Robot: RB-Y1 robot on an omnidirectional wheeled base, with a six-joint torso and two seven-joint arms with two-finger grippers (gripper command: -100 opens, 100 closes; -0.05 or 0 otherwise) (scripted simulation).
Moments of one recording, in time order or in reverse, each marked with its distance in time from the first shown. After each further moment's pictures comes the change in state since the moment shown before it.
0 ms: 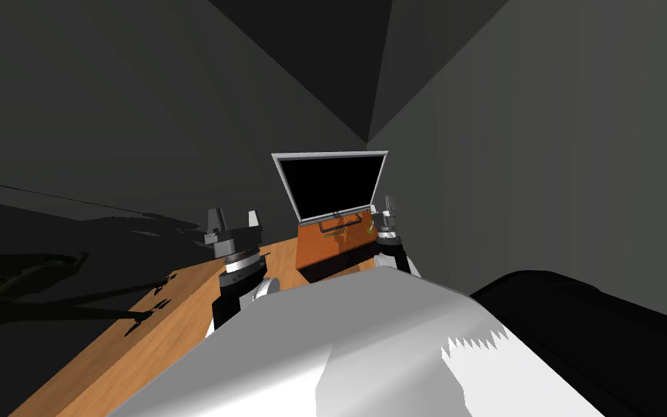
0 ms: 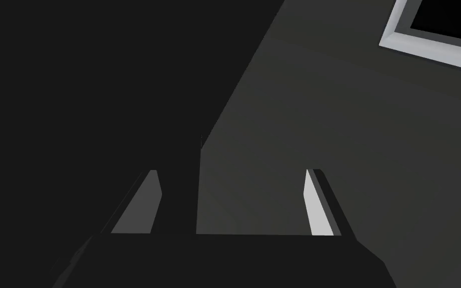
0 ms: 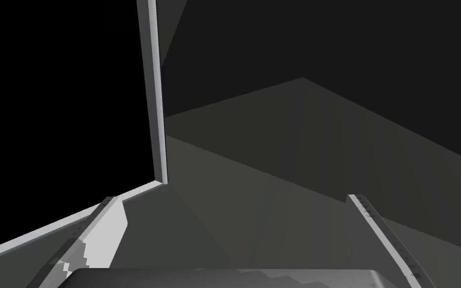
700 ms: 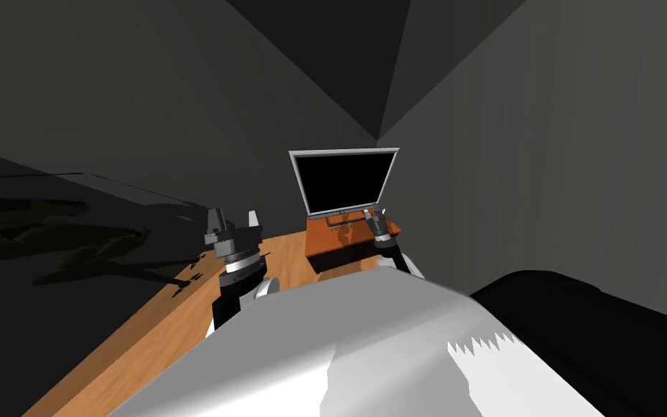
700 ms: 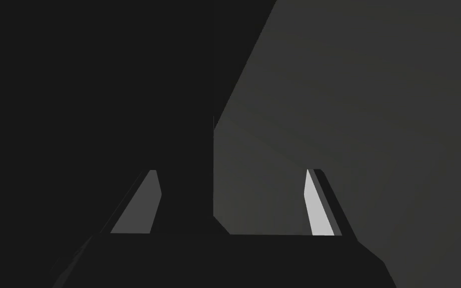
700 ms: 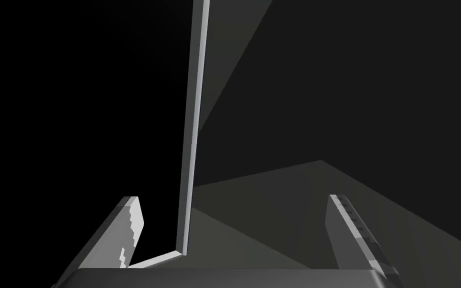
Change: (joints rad) left arm 0.000 0.000 0.000 0.000 0.000 0.000 0.000; right arm -0.011 -0.180 0.048 0.091 0.024 -0.021 0.046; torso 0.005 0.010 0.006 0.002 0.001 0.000
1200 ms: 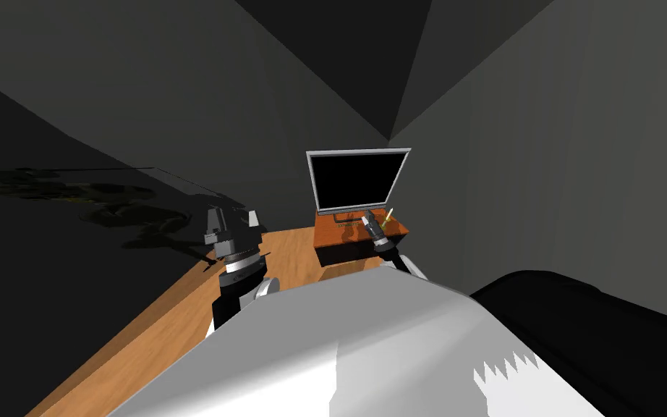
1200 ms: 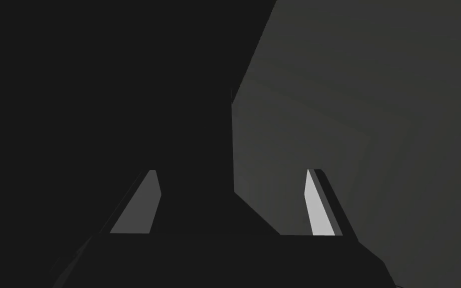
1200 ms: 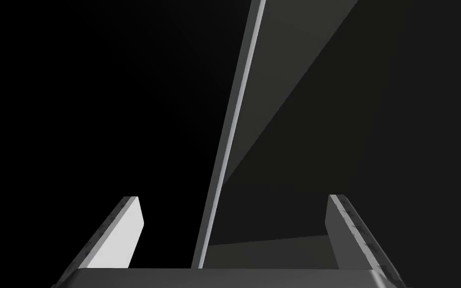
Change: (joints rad) left arm 0.000 0.000 0.000 0.000 0.000 0.000 0.000; right arm 0.010 -0.117 0.028 0.093 0.031 0.015 0.057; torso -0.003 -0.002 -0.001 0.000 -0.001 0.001
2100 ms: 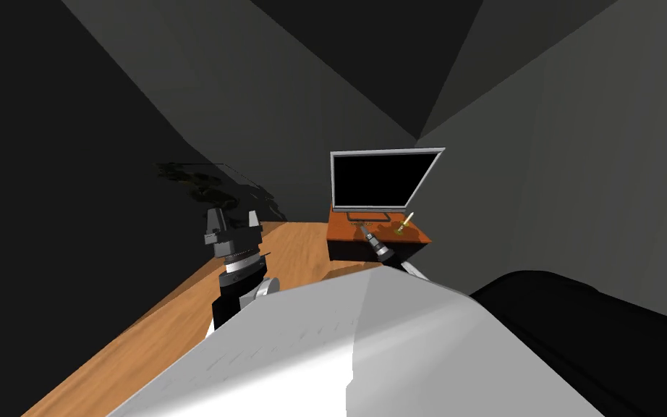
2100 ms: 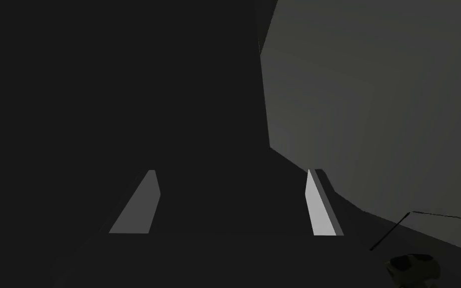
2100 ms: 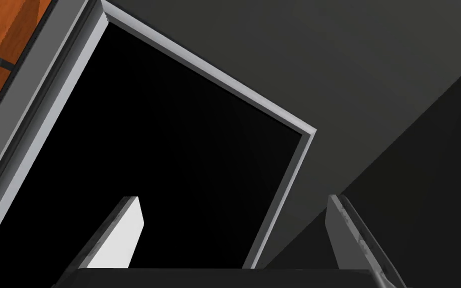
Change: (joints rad) left arm 0.000 0.000 0.000 0.000 0.000 0.000 0.000; right arm 0.024 -0.140 0.035 0.220 0.067 0.000 0.110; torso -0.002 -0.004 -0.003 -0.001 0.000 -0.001
